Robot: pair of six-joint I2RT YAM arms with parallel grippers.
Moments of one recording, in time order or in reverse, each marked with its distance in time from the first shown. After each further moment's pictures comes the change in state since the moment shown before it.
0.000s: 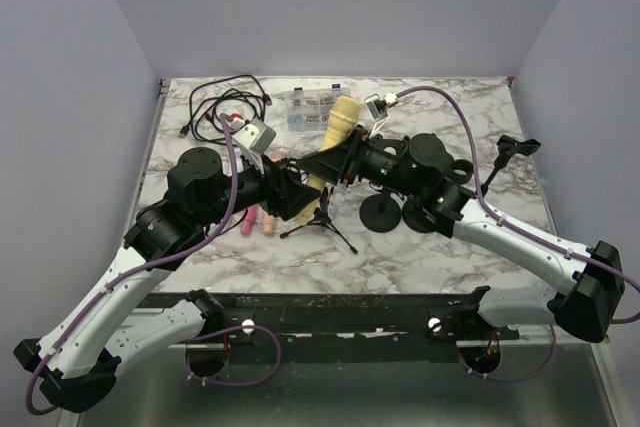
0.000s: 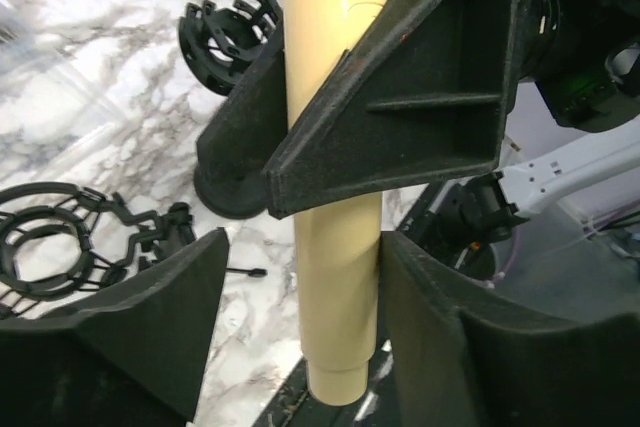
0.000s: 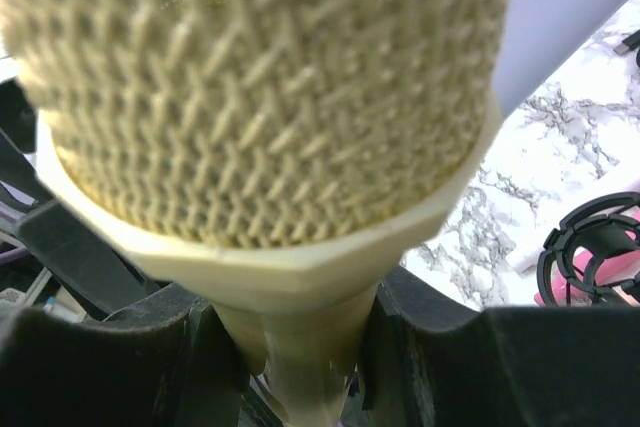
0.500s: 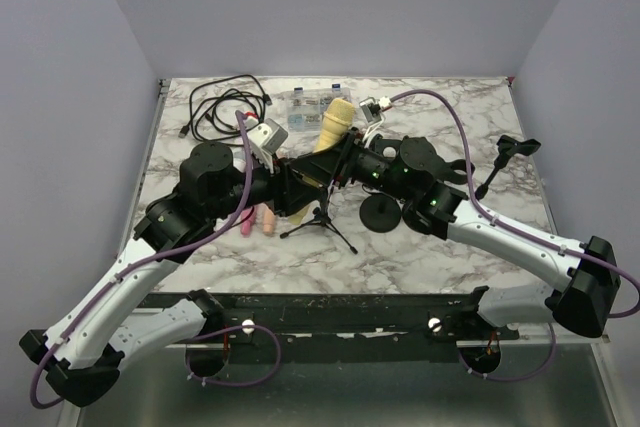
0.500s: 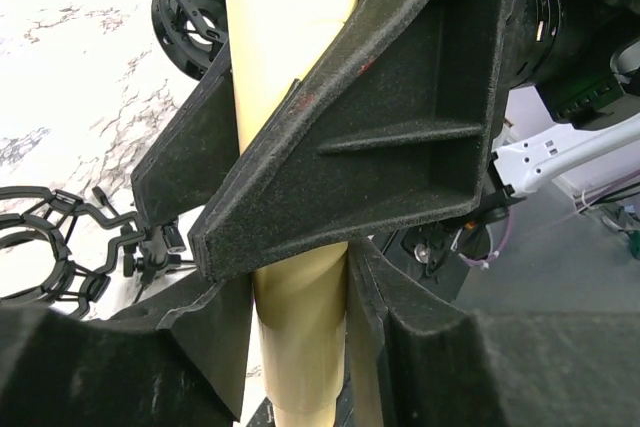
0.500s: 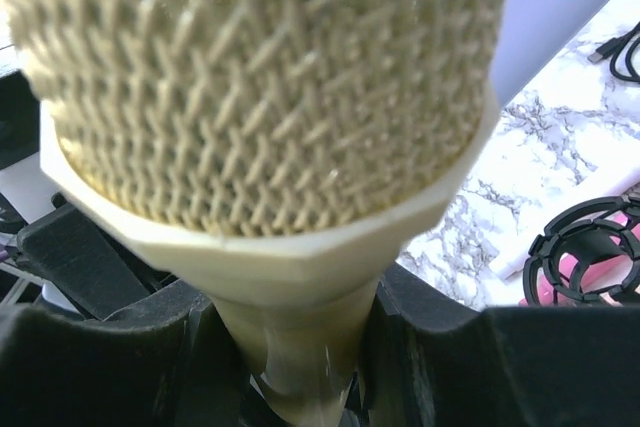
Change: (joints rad) left arm 0.001 0.049 -0.006 0.008 0.078 0.010; right arm 0.058 0.026 0.000 0.022 0.080 -0.032
